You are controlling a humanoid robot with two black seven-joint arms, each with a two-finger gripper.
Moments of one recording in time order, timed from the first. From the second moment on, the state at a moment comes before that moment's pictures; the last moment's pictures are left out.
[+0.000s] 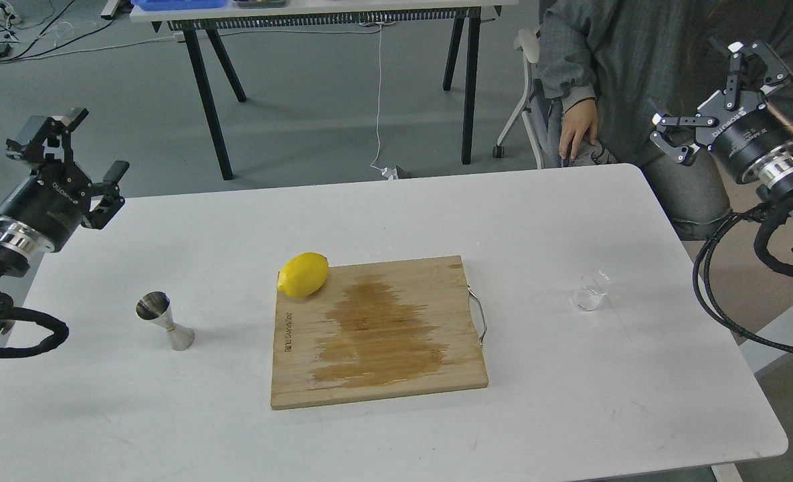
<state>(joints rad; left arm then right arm) -0.70 0.52 -0.63 -0.57 0.32 -0.49 -0.49 0.62 -0.66 0.92 0.85 0.10 0.49 0.11</state>
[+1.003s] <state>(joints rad) -0.82 0.56 -0.63 -0.58 0.79 -0.48 -0.49 0.61 -0.65 0.93 0.85 0.10 0.49 0.11</state>
